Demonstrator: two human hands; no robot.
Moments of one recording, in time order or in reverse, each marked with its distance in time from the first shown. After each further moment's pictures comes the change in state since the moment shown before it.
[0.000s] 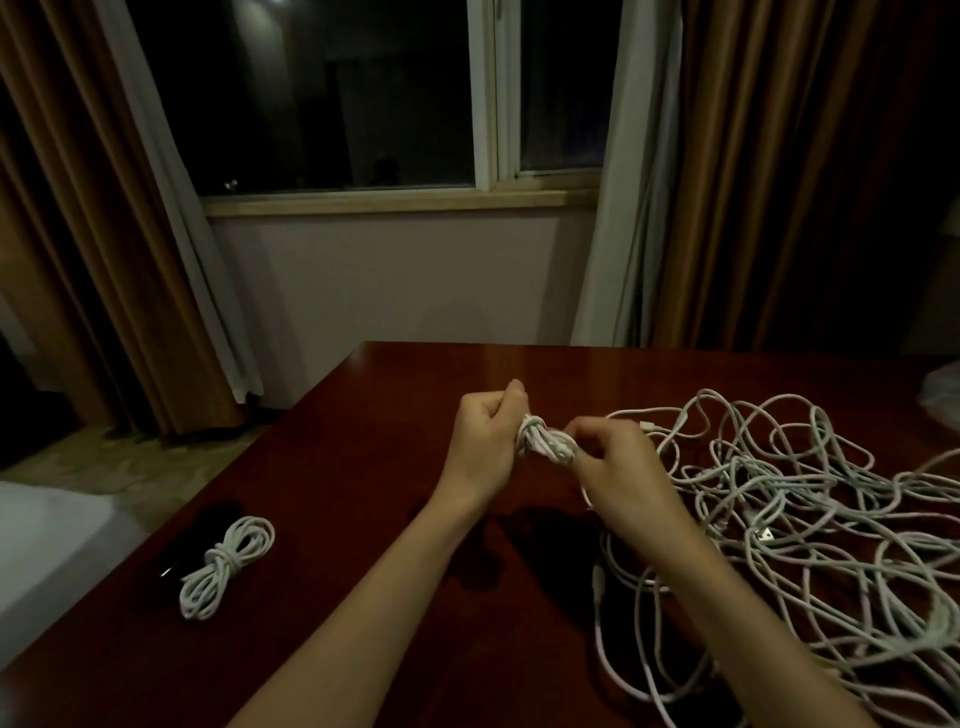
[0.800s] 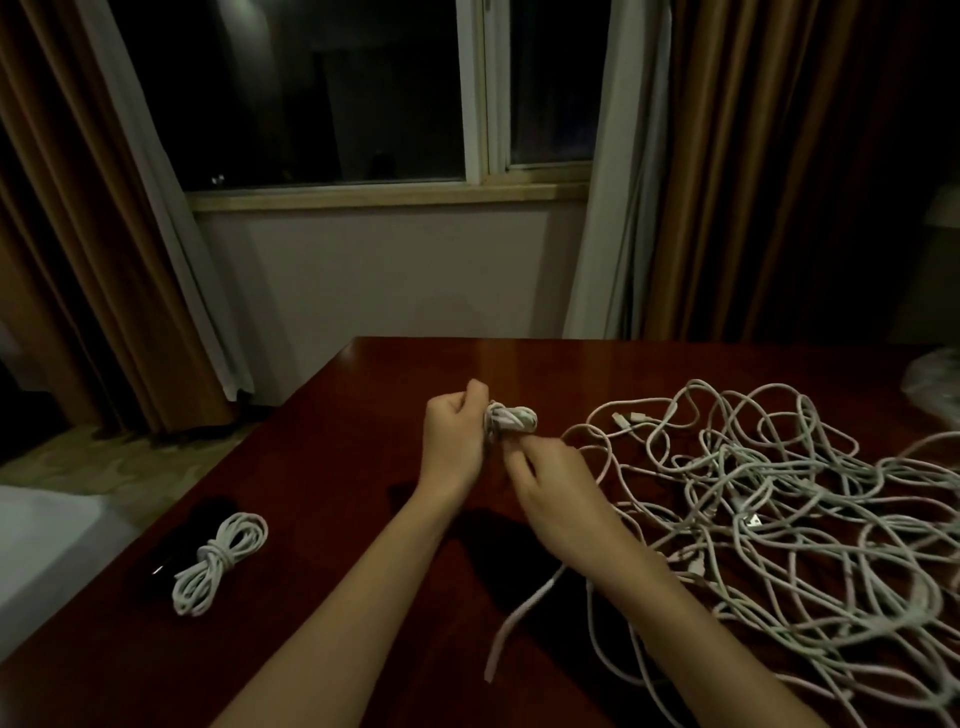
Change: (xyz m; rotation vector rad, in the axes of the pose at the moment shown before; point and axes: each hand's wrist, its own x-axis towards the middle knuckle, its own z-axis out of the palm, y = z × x) left_hand 0.005 -0.016 -0.008 0.046 0.210 -0.157; right_hand -0.012 -0.012 0.034 -0.112 -0.188 -0.024
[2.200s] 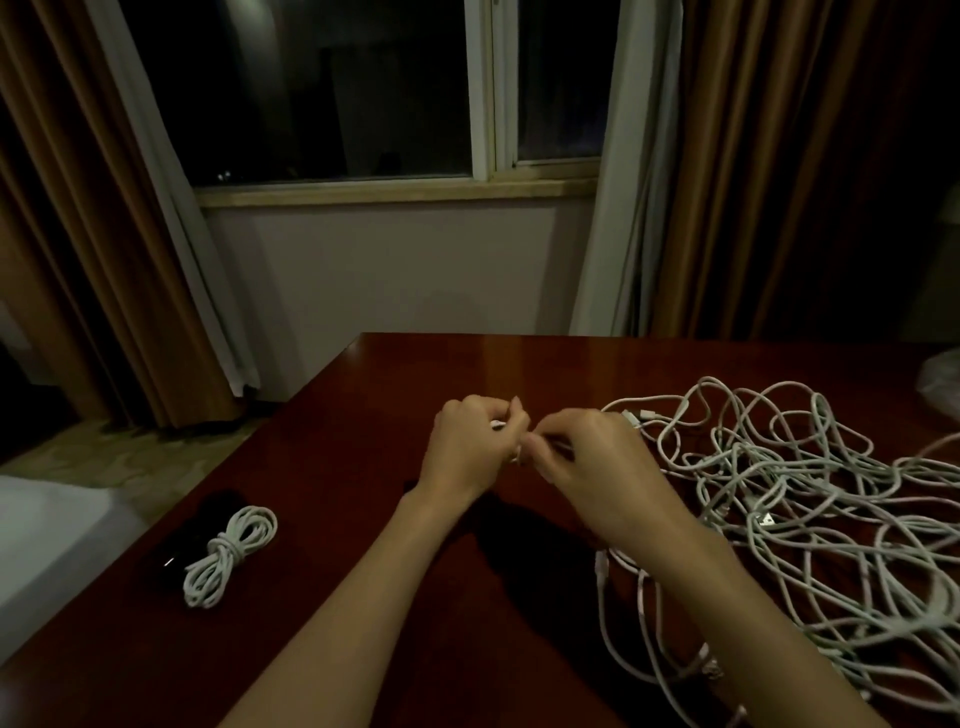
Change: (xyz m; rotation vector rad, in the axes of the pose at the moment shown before) left_hand 0.001 -0.012 -0.009 0.475 -0.189 0.355; right_hand -0.005 -0.014 -0.035 -0.230 0.052 -0.141
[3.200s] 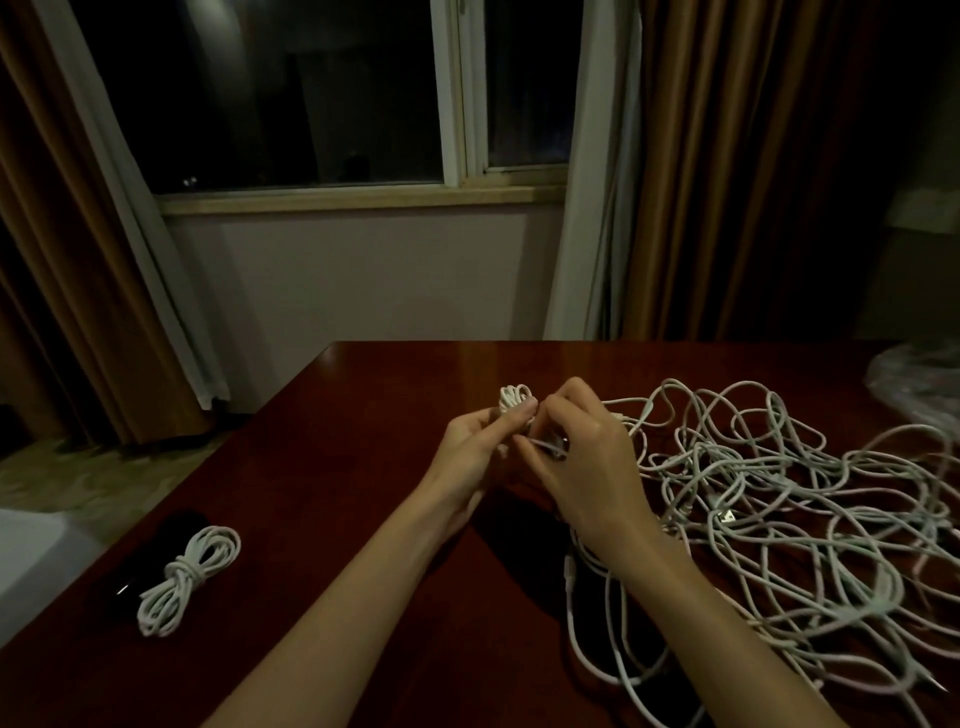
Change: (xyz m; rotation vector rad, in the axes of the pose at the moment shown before) left_hand -0.001 0.028 0.012 -0.908 -0.280 -0.501; right_hand 0.002 0.038 0.019 0.005 0.417 -0.132
